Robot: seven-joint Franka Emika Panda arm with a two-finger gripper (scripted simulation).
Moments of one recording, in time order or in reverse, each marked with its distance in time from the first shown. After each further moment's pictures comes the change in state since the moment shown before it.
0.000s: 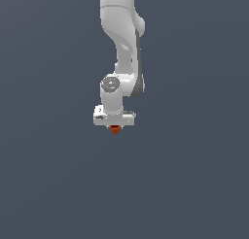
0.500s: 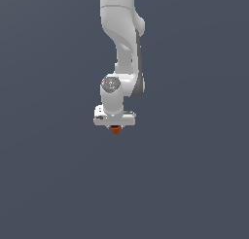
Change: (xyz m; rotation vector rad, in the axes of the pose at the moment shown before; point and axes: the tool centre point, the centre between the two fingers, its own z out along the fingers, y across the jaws) arm 0.000 -0.001 0.000 0.000 -0.001 0.001
